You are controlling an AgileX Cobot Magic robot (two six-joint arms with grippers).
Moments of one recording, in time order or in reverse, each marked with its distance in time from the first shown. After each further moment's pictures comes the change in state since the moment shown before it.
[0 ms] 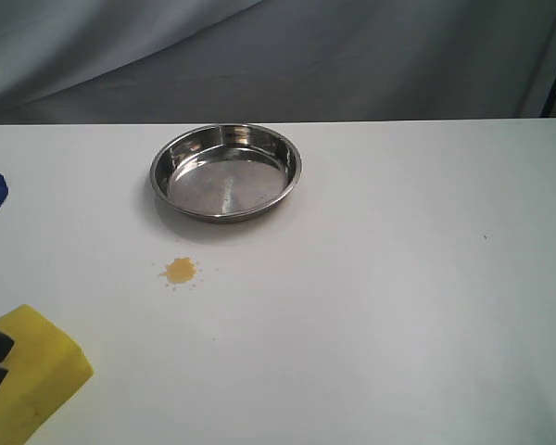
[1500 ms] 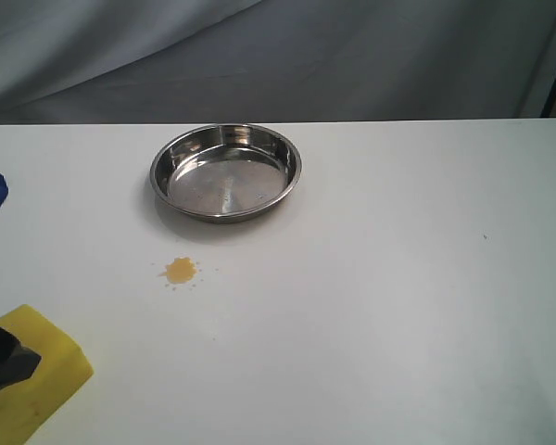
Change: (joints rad) left arm 0.000 0.000 0.034 0.082 -0.092 -0.103; right arm 0.000 0.000 0.000 0.000 0.000 0.000
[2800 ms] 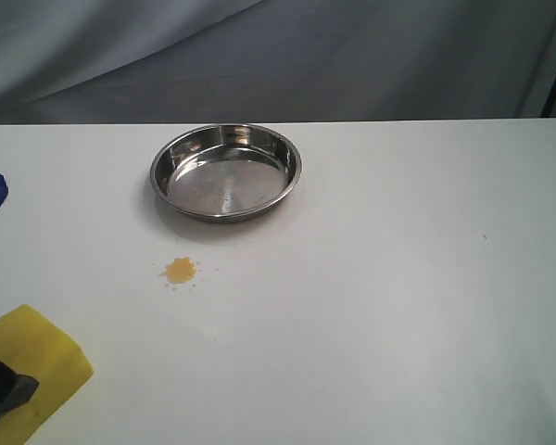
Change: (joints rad) left arm 0.000 0.000 0.133 -0.009 -0.177 0.101; right arm 0.000 0.000 0.000 0.000 0.000 0.000
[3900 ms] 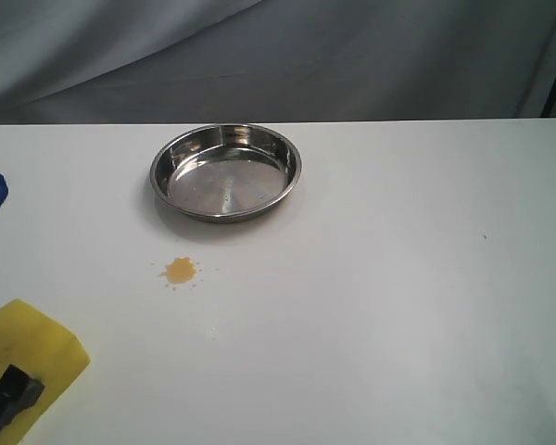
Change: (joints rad) left arm 0.000 0.146 0.035 0.034 -0.153 -0.065; right arm 0.000 0.000 0.000 0.000 0.000 0.000
